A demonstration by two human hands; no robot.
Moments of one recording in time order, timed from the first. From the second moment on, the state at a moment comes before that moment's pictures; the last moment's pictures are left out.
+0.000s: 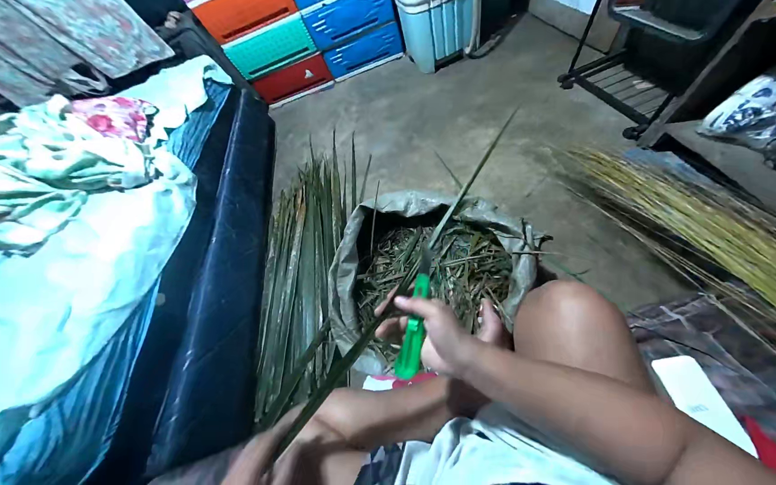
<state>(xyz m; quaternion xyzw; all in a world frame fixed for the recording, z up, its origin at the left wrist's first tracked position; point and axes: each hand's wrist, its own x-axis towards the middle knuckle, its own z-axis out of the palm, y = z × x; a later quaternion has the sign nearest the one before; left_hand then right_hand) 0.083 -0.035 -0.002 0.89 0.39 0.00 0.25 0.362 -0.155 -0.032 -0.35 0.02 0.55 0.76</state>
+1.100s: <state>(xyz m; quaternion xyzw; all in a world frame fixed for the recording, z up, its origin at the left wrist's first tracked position) 0.278 -0.051 -0.030 0.90 0.35 0.07 0.26 0.382 -0.171 -0.060 -0.66 -0.43 0.44 0.42</state>
